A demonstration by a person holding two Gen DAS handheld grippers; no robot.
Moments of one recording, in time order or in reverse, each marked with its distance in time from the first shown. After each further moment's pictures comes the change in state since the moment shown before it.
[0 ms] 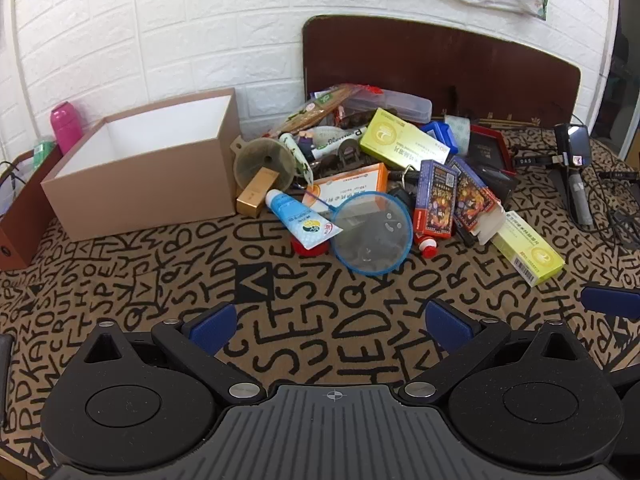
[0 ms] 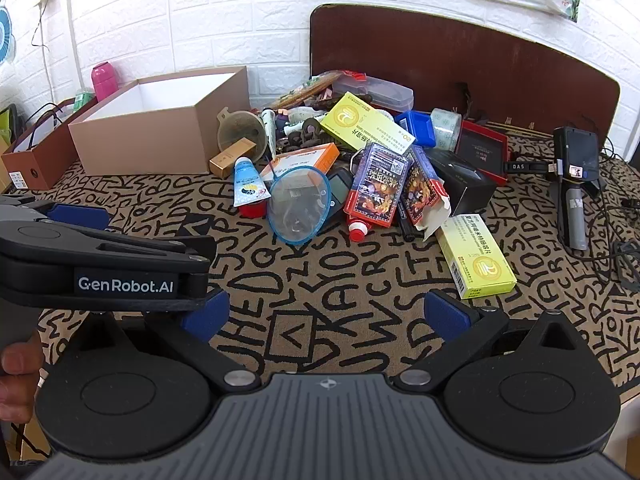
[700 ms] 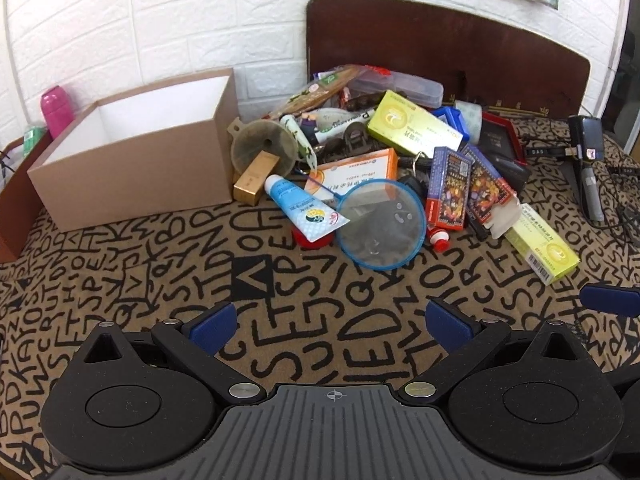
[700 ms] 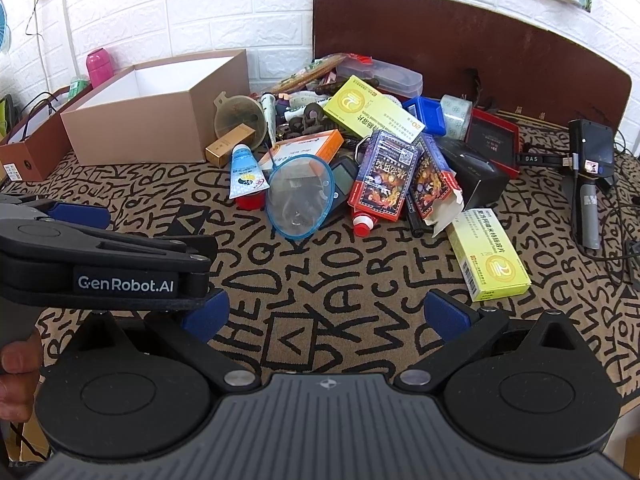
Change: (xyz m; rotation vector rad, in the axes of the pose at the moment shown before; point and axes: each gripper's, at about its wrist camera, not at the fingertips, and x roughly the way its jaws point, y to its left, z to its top) left arm 0.033 0.011 0.006 -0.011 0.055 -0.010; right arm 0.027 -0.001 0.005 -0.010 0.051 0.013
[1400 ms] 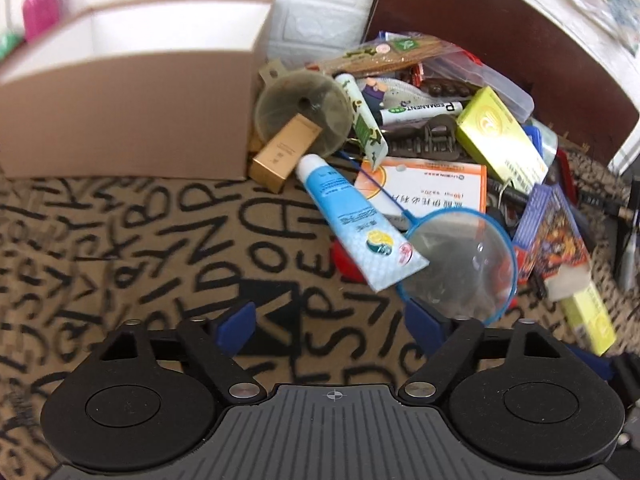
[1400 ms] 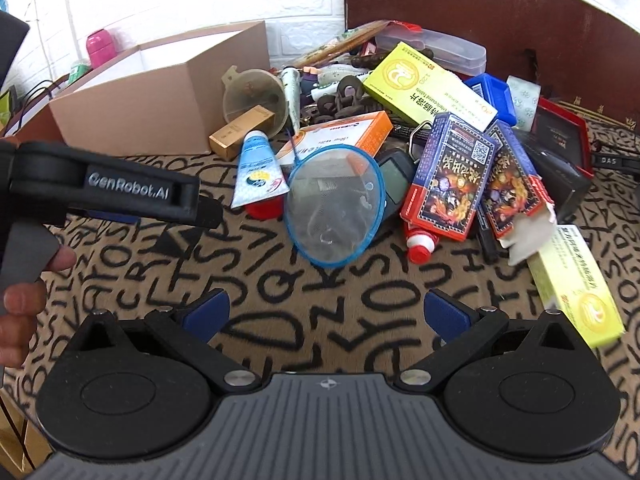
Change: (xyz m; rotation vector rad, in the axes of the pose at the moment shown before) left arm 0.114 0.074 0.043 -0.230 0.129 -0.115; right arm 0.100 0.006 0.025 -0.013 0.024 0.090
